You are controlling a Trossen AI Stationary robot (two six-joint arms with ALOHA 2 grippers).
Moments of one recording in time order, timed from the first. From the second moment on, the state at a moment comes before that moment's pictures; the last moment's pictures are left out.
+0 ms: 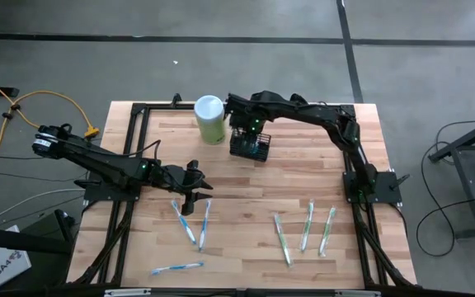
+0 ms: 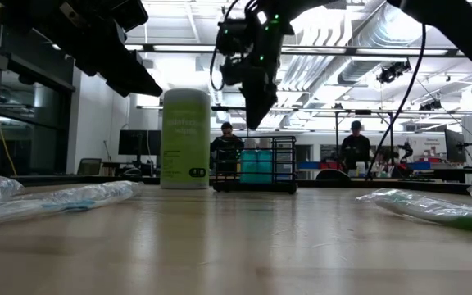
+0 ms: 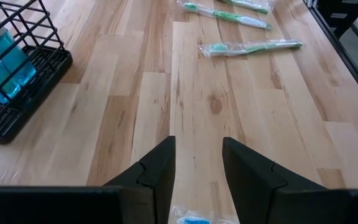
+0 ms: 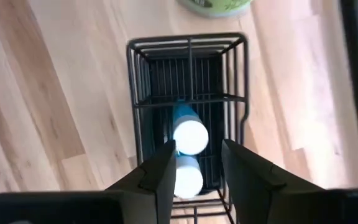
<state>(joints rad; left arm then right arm) -0.22 1.12 0.58 0.03 -0.13 -0.19 -0.35 2.13 2.03 -1.19 0.00 -0.06</state>
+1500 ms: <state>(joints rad) -0.22 1.12 0.58 0.08 -0.11 -0.34 0.10 1.91 2.03 -1.54 0.20 0.75</state>
